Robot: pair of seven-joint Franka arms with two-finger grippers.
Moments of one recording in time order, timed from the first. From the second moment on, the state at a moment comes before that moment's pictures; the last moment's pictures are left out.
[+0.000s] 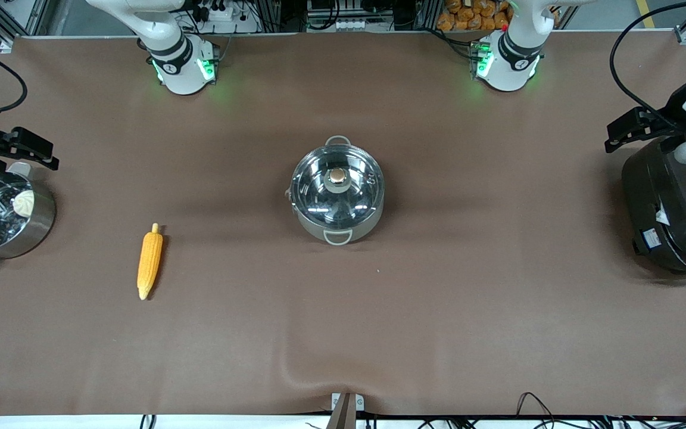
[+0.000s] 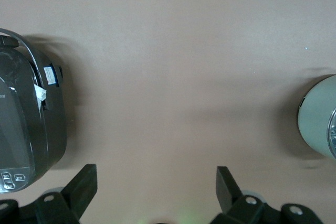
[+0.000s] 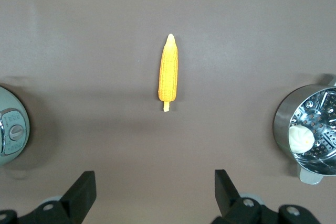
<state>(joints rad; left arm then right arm) -0.02 0.01 -0.05 -1.52 -0.01 1.49 -0.05 -0.04 0.03 0.00 -1.55 0.02 1.55 -0.09</state>
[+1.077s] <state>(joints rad) -0.07 0.05 -0.21 -1.51 -0.01 1.51 -0.28 -0.04 0.09 0.00 -1.58 0.02 1.58 -0.09</state>
